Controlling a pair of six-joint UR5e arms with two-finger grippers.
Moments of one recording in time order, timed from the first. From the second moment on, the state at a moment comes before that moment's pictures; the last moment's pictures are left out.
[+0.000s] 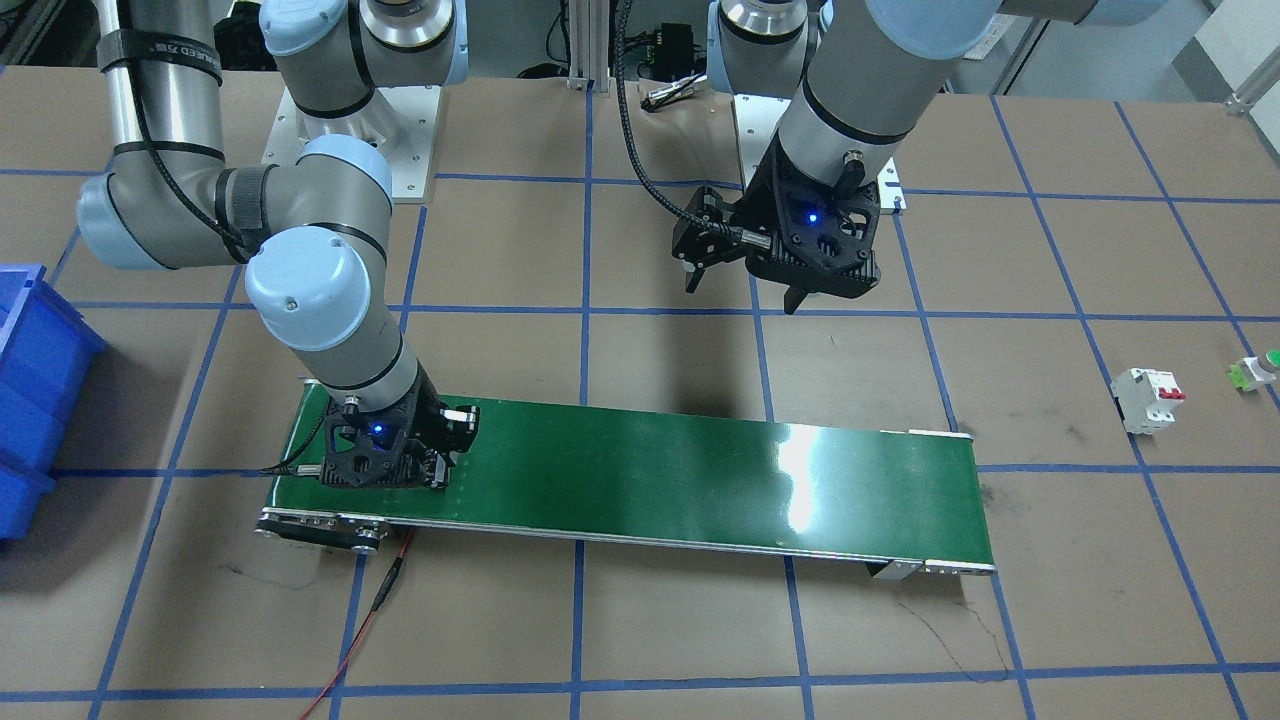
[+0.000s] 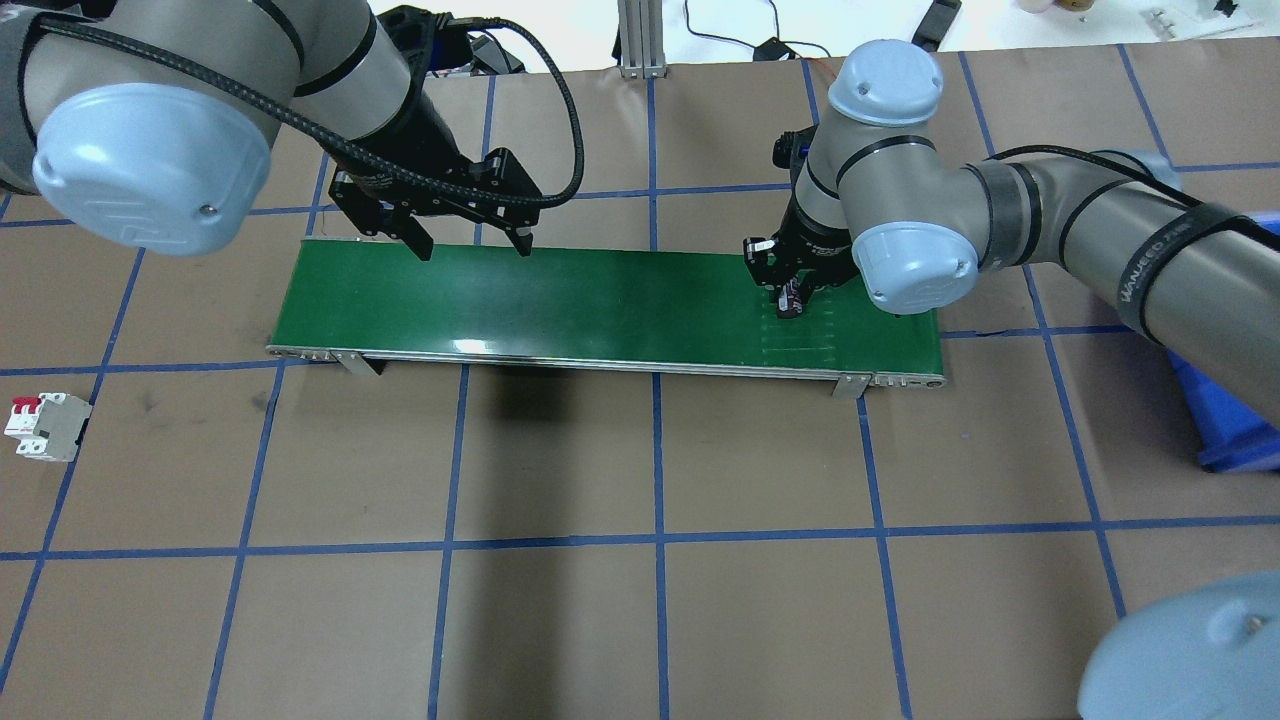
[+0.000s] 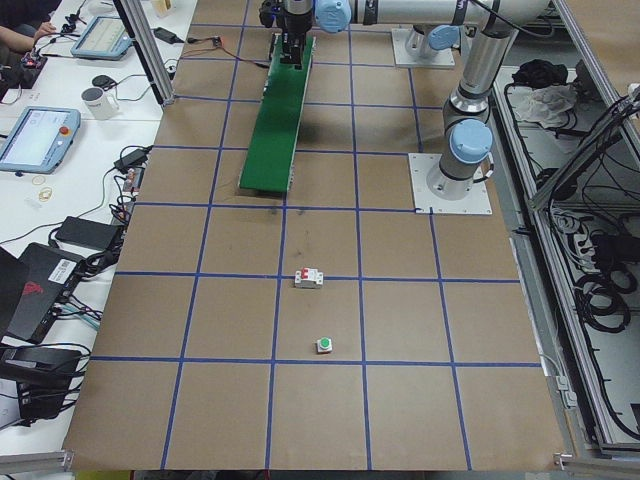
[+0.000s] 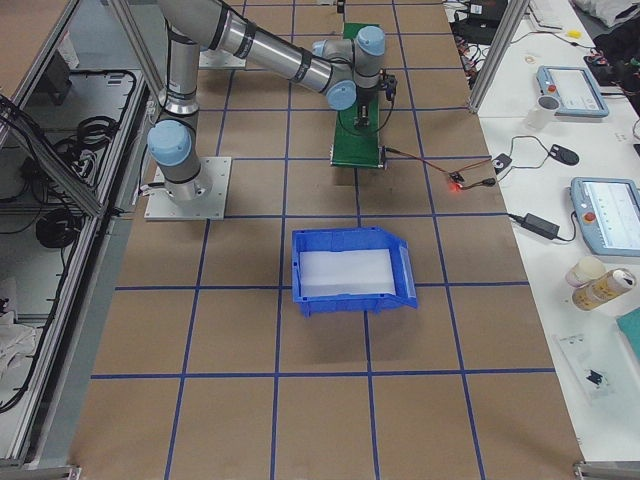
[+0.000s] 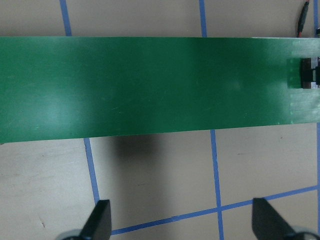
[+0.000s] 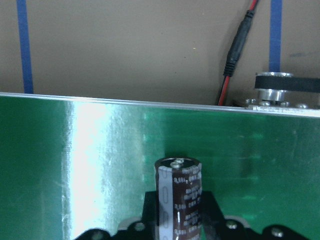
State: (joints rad) left arm -1.68 -1.64 -1.58 -1.47 1.40 -0.01; right arm 1.66 -1.22 1.77 -2.16 -1.48 0.12
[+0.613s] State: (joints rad) left arm -1.68 -1.64 -1.58 -1.47 1.40 0.00; right arm 1.52 -1.29 1.67 -2.03 -1.56 -0.07
